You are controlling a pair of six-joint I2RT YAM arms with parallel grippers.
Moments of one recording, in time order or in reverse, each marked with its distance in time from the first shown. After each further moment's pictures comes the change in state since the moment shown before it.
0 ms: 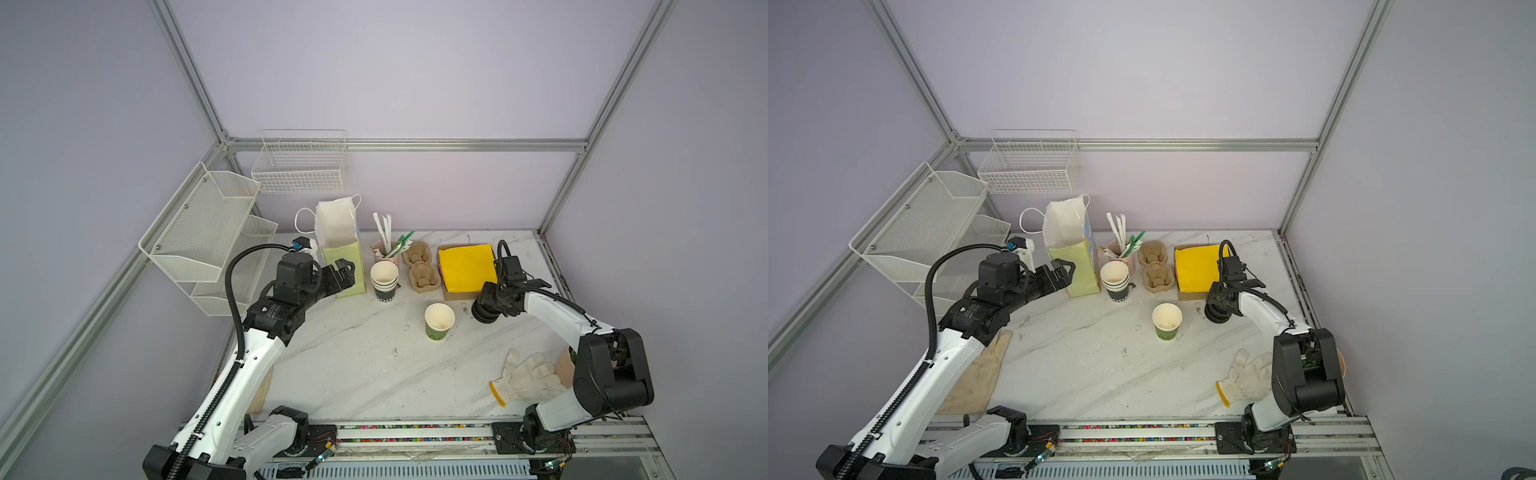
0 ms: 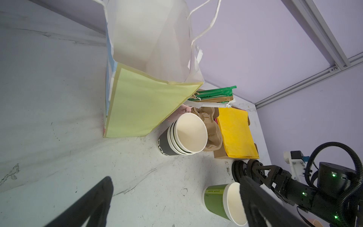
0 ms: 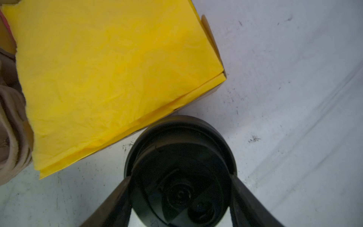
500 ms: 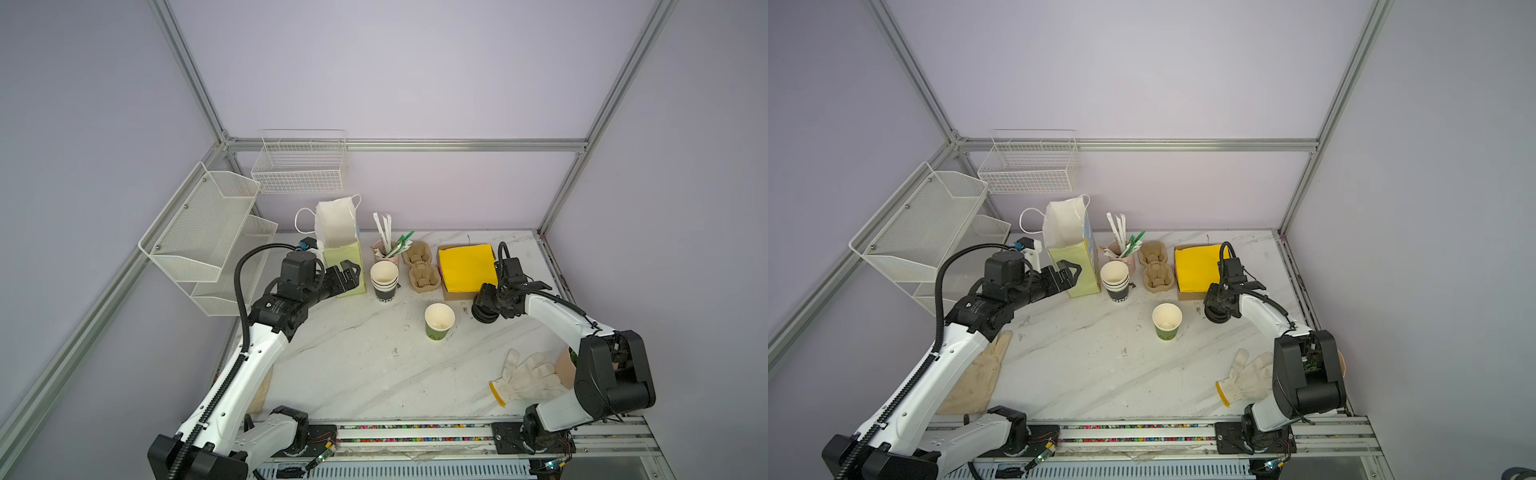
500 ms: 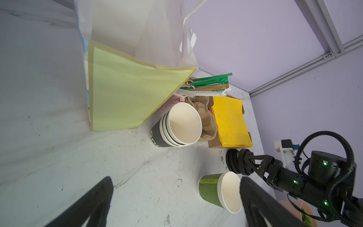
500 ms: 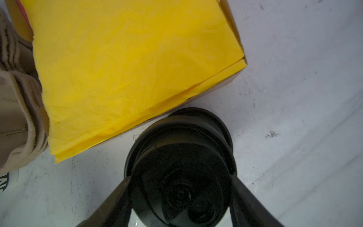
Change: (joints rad) left arm 0.000 0.041 0.000 0.002 0.096 -0.002; right arm -0.002 -0.005 -0.030 0.025 -0.087 0.002
